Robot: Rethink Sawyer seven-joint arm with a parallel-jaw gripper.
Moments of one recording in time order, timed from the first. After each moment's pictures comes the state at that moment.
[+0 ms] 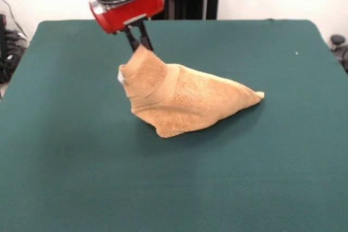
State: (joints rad) arm -0.83 -0.58 0.75 1.52 -0.50 1.05 1.42
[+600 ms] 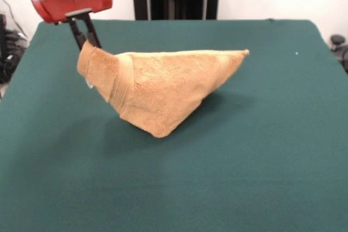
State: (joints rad) arm -0.77 -0.61 0.64 1.36 -0.50 1.13 1.42
